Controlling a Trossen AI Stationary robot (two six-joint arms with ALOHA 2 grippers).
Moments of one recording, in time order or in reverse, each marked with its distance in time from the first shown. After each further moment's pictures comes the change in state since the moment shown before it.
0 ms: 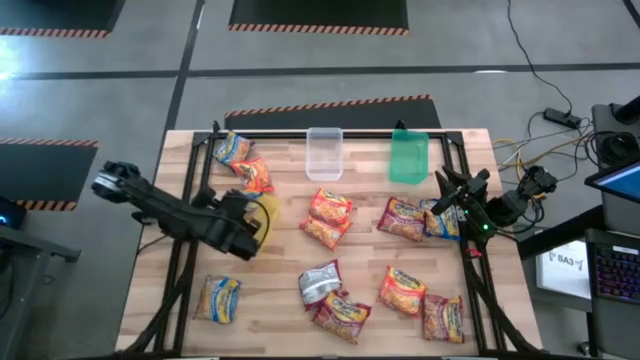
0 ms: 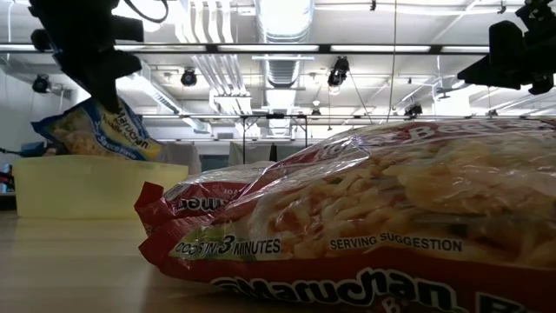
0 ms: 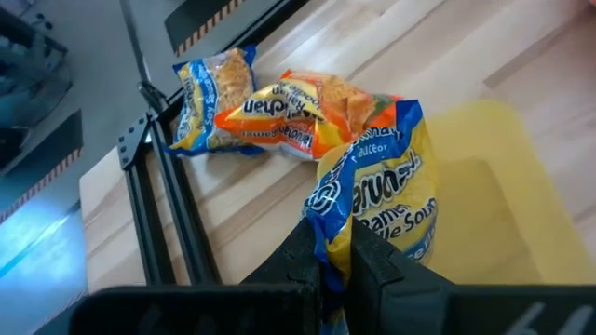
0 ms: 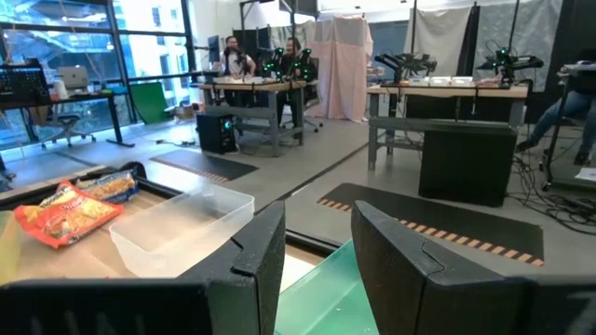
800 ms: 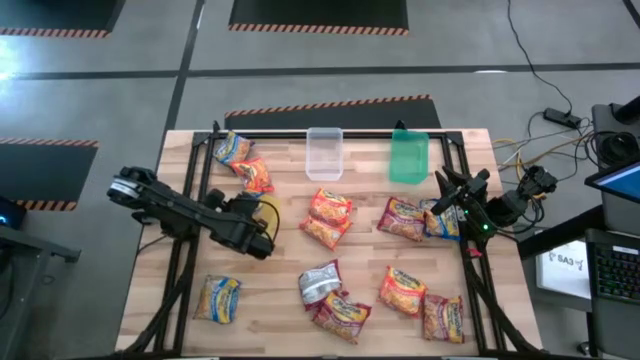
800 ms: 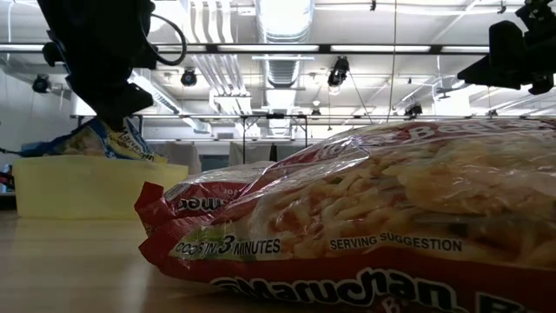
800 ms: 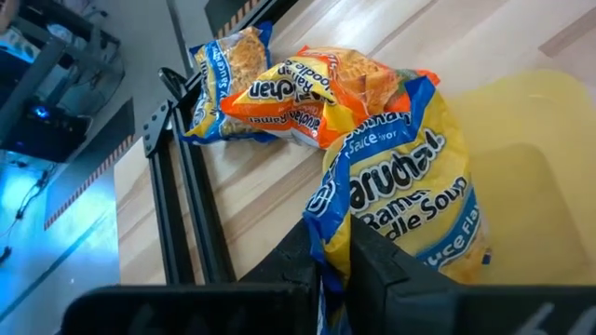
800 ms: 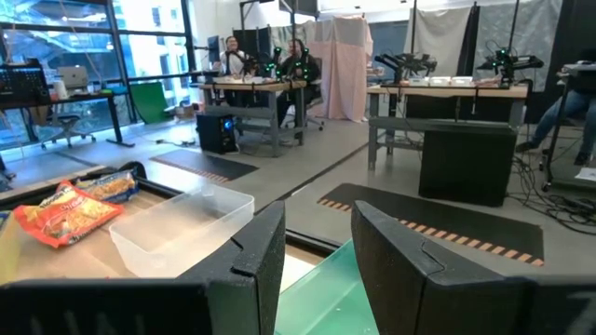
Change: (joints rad) left arm 0.060 0.157 -0.002 0.027 0.005 -0.001; right arm 0.000 0.000 0.000 0.000 0.000 0.000
